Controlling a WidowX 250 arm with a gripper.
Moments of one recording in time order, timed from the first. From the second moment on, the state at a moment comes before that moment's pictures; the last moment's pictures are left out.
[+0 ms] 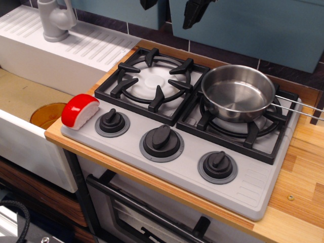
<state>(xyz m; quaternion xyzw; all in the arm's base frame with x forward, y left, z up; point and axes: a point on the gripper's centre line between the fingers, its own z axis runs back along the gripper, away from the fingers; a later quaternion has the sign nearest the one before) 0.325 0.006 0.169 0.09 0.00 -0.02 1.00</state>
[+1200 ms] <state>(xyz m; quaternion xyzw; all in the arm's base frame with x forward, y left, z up) 0.392 -0.013 0.104 0.05 -0.03 -0.01 1.00</state>
